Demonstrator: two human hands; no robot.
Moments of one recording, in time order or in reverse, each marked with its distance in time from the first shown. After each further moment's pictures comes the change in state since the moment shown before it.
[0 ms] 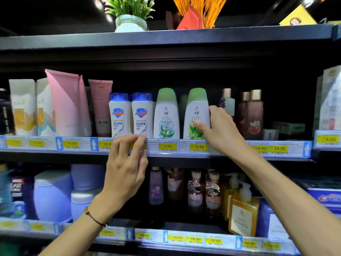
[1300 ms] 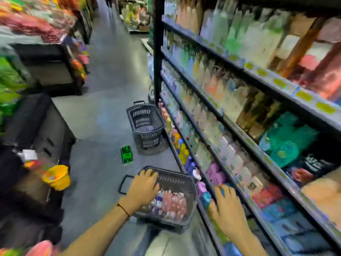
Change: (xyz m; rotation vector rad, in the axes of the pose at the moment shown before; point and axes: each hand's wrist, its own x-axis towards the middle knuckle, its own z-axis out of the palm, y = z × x) left_hand -0.562 -0.280 -0.518 0.580 -1.217 -1.200; right_hand -0.504 -0.359 0.479 0.049 -0.955 -0.790
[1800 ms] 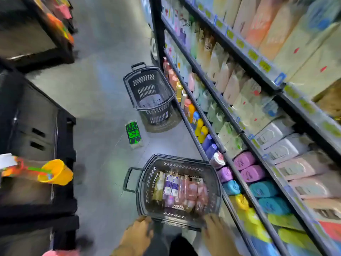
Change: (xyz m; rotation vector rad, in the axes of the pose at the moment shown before) left_hand 0.074 -0.095 0.190 -0.272 -0.646 -0.394; right_hand 0.118 -0.008 0.299 0.208 -0.691 0.094
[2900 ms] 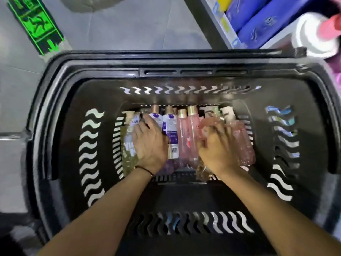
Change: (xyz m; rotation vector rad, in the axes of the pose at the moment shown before) left_hand 0.539 -0.025 0.229 0.279 0.330 -0.027; right_hand 0.429 0.055 0.262 0.095 0.149 0.241
